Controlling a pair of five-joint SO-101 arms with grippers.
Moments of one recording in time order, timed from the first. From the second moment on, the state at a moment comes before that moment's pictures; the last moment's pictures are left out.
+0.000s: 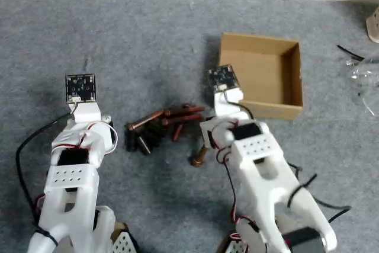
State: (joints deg) left arm -11.8 -47.4 73.3 28.9 4.9; right arm -23.8 -28.7 53.8 38.9 2.3
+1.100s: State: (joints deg) left arm -8.2 -24.1 62.2 26.0 3.1; right arm -23.8 -56.2 75.6 23.2 2.3
